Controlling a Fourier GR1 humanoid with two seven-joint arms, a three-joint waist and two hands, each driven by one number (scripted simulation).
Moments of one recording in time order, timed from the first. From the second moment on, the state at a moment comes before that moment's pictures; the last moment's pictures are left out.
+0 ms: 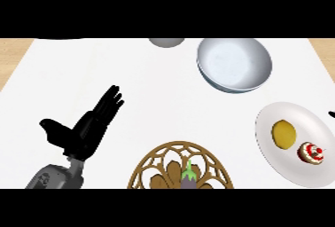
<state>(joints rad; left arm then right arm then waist) -0.16 0.33 -0.36 -1.55 0.46 0.13 0.05 0.15 -1.02 0.03 -1.84 0.19 0.32 0.44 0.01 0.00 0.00</state>
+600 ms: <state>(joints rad) -0.17 0.26 -0.31 -1.53 0.39 0.10 0.08 0.06 -0.88 0.09 -1.72 0.37 0.46 0.48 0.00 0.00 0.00</state>
